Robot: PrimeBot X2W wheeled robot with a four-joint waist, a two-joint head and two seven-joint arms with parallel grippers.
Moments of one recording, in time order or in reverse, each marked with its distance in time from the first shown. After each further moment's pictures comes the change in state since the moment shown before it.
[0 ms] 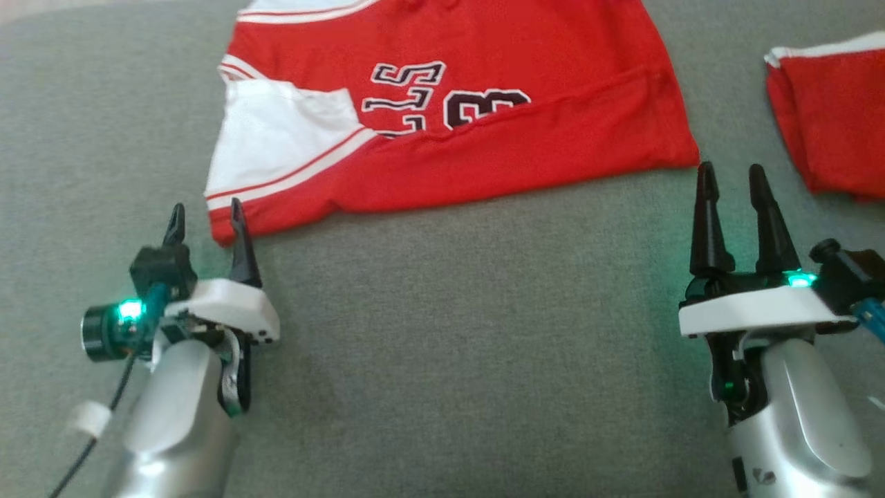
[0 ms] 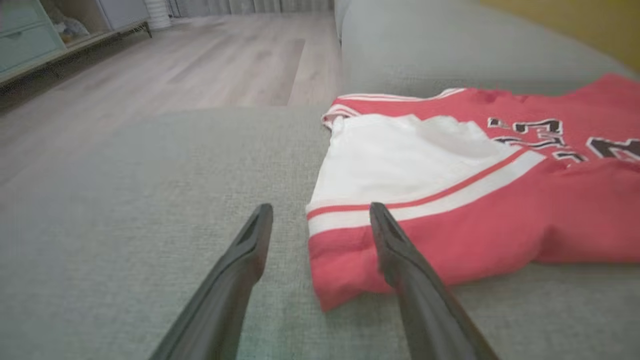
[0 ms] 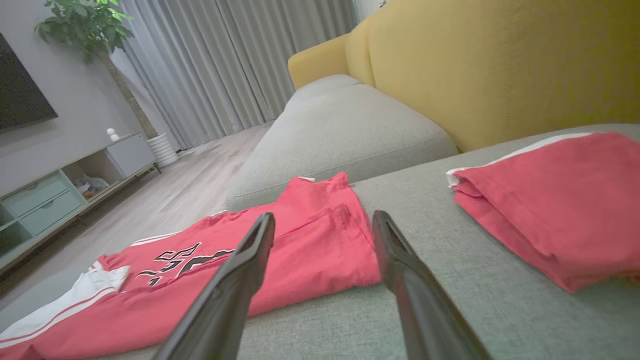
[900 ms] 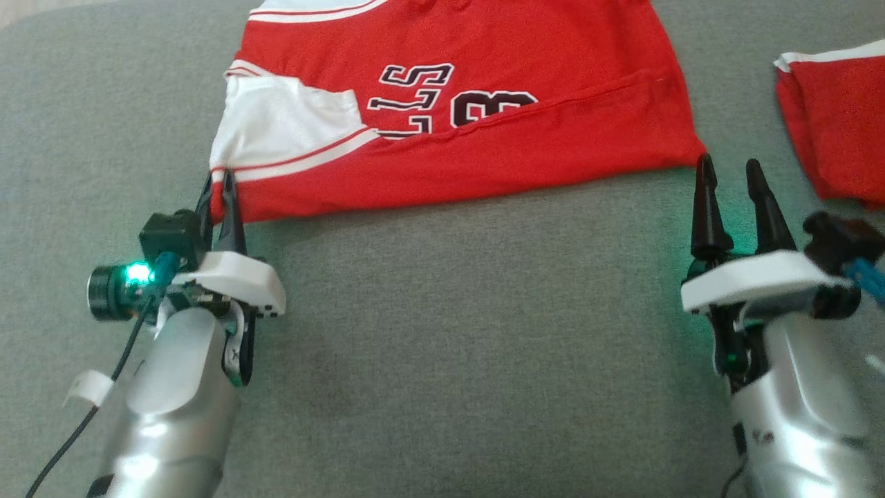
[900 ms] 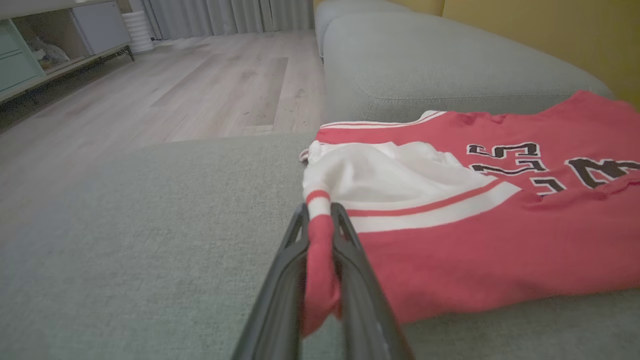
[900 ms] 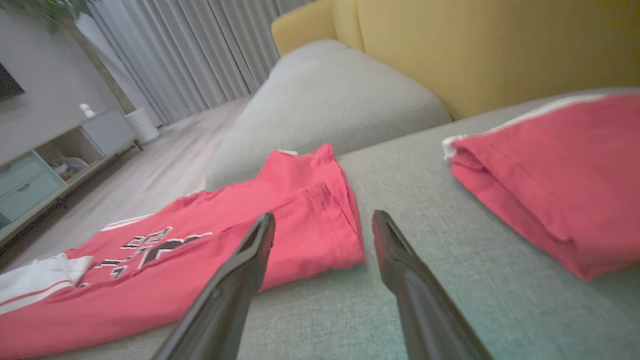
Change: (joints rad) left arm -0.137 0.008 -0.053 0.166 -0.008 -0.051 -0.032; right arm -0.098 0.000 -0.039 0.157 -0.014 0.000 0.046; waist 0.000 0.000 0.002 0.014
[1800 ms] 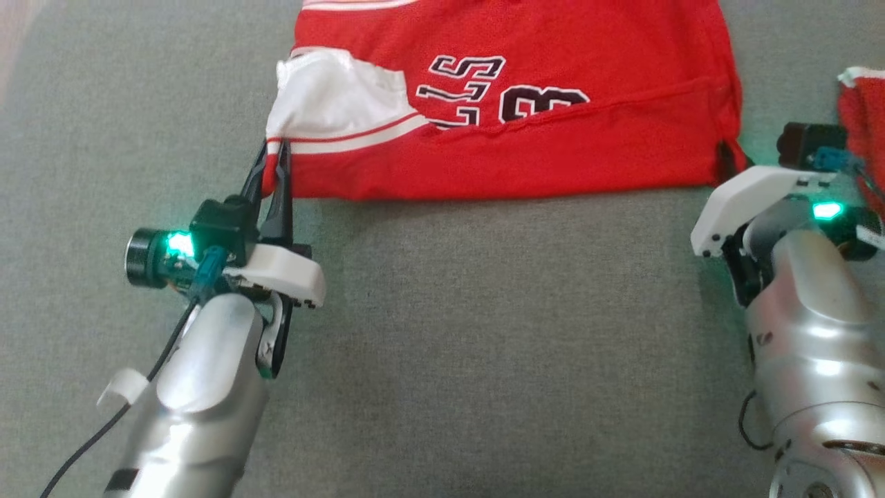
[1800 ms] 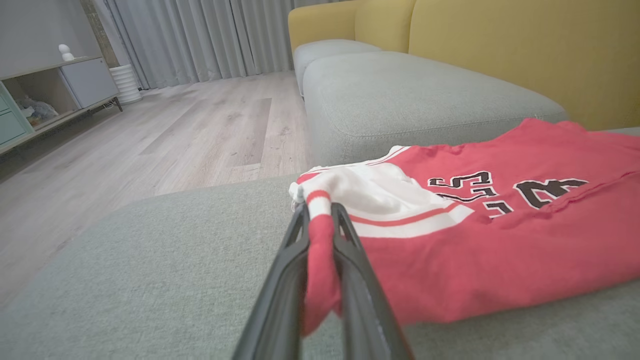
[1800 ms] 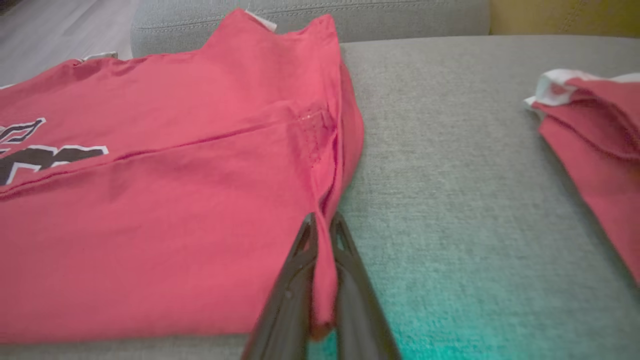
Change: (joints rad) left arm 0.001 -0.015 -0.103 -0.150 0.060 -0.009 -0.029; right arm -0.400 -0.009 -0.259 0.546 -0.449 0.000 0.243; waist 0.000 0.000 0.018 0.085
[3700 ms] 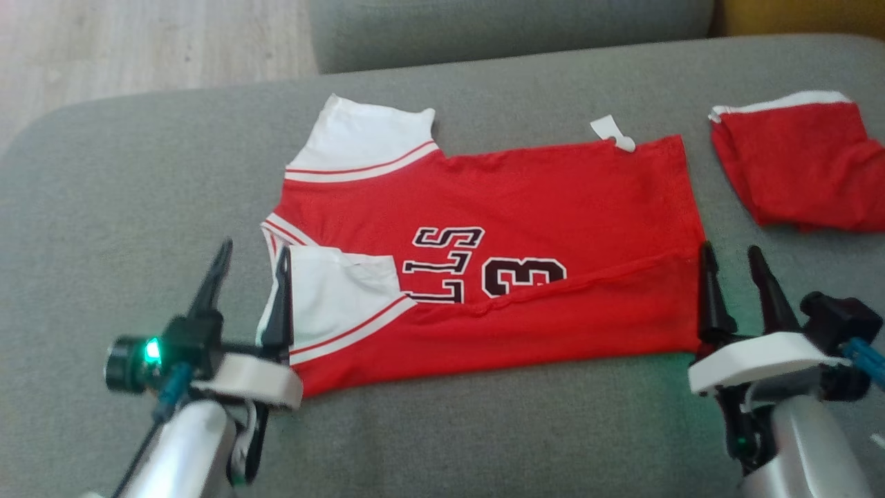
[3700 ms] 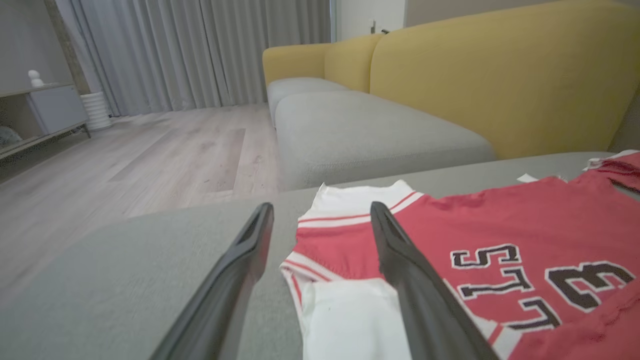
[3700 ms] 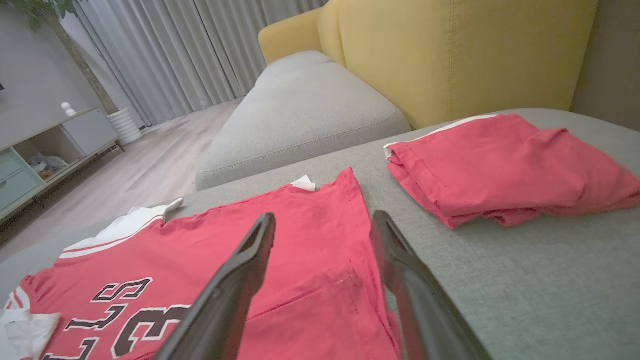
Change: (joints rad) left arm 0.335 0.114 -0.018 -0.249 -0.081 0.019 0.006; right arm 0.609 0.019 0.198 -0.649 0.397 0.000 -0.139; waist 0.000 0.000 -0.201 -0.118
